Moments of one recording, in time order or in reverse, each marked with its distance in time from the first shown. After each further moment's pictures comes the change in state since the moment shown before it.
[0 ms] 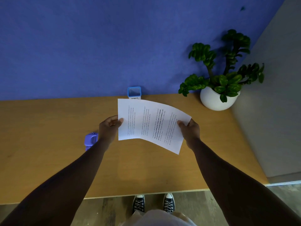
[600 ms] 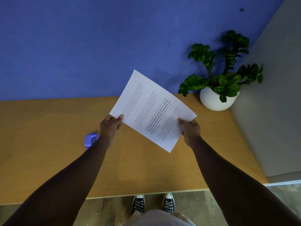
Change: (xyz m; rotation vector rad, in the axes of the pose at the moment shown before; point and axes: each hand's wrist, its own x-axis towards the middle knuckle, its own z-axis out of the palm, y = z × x) left_hand 0.000 0.013 0.006 -0.324 -0.028 -0.147; right_hand -0.003 -0.012 0.001 0.409 -0.069 0.171
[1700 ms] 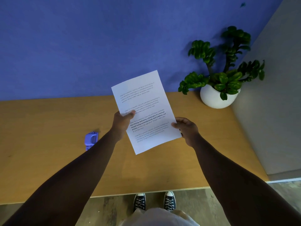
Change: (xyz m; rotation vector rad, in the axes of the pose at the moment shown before) left_hand 0.004 0.006 0.041 0.145 -0.163 0.002; right_hand 0.006 0.005 -0.007 -0.256 -0.150 0.084
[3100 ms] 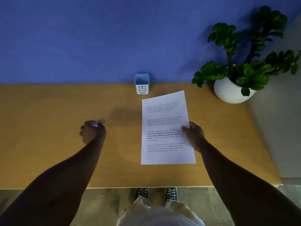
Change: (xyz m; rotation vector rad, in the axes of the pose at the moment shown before) left_hand 0.012 -0.078 -0.128 0.751 0.767 -0.245; right_hand 0.008 0.037 0.014 -0.334 0.114 0.040
